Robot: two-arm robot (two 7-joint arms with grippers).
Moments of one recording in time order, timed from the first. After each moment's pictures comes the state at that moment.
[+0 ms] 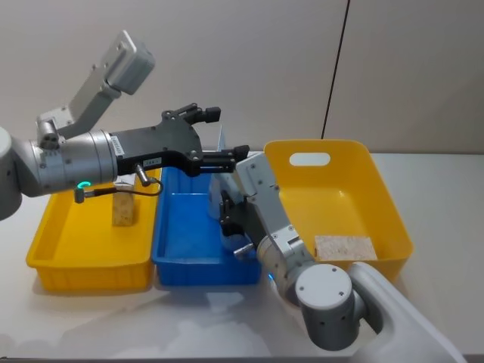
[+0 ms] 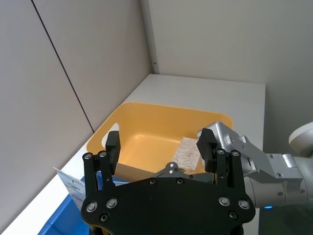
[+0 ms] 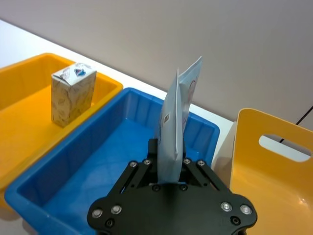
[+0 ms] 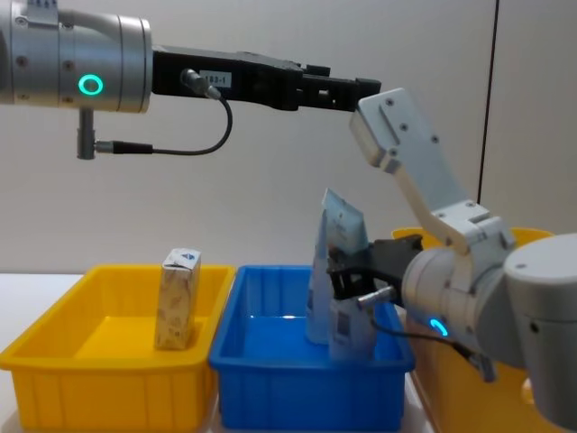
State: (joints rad) left arm -0.74 0.42 0.59 -1.40 -0.50 0.20 -0.80; right arm 0.40 0.10 -0.54 -1.29 0.01 0.18 -0.06
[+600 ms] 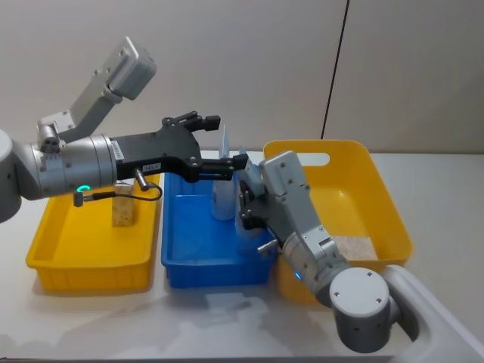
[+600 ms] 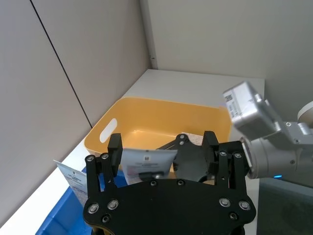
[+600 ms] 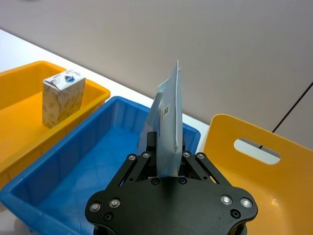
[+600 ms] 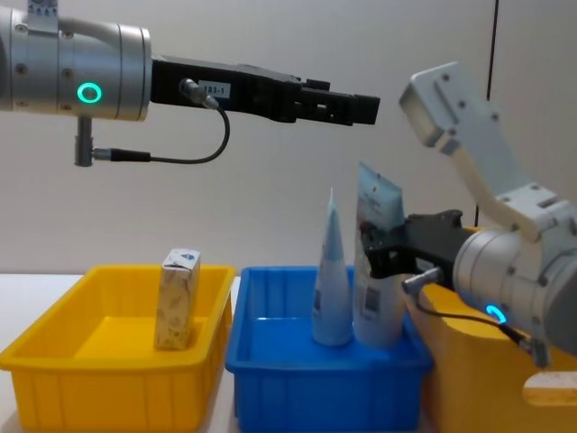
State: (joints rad) left arm -0.74 0.42 0.58 -1.39 -0.49 0.20 -0.80; right arm 0.34 0.18 -0.50 -1.40 0.01 0.13 -0.02
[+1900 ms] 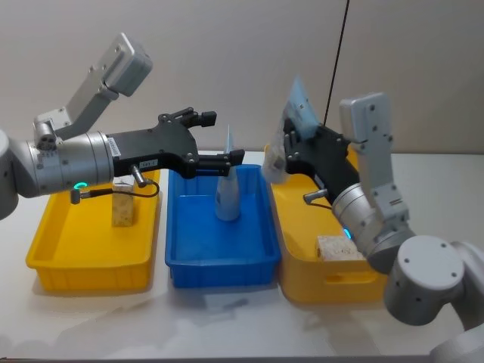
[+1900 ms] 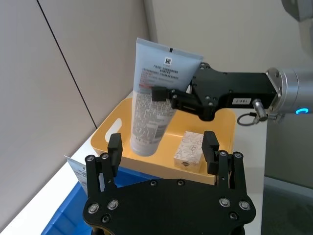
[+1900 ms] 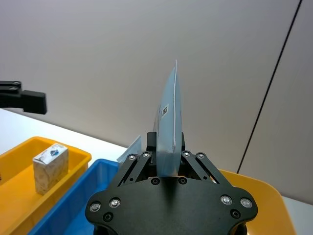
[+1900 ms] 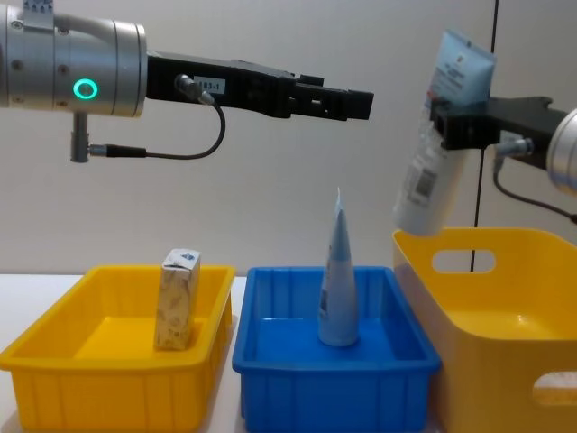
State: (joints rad) left arm -0.74 0.42 0.58 -1.39 -0.49 0.20 -0.80; right arm 0.29 0.20 -0.33 -1.61 0.14 0.12 0.04
